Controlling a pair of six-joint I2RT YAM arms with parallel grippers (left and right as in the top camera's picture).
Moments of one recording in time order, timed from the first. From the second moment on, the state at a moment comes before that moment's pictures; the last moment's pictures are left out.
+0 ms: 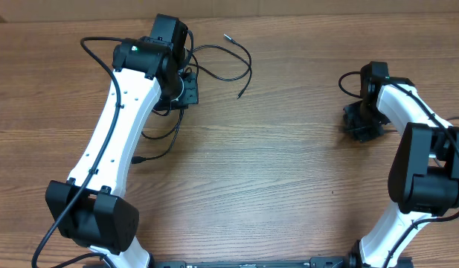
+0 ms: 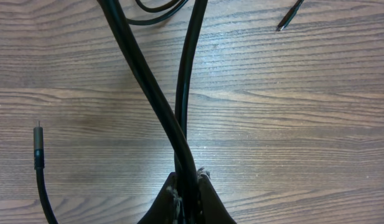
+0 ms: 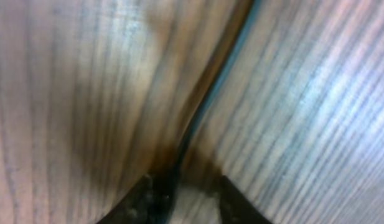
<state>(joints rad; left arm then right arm) -0.27 1.82 1.81 -1.31 0.04 -0.34 -0.12 2.01 1.34 -0.88 0.08 1.14</state>
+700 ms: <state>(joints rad) -0.27 1.82 1.81 -1.31 0.04 -0.34 -0.32 1.91 1.56 -1.03 0.25 0.82</state>
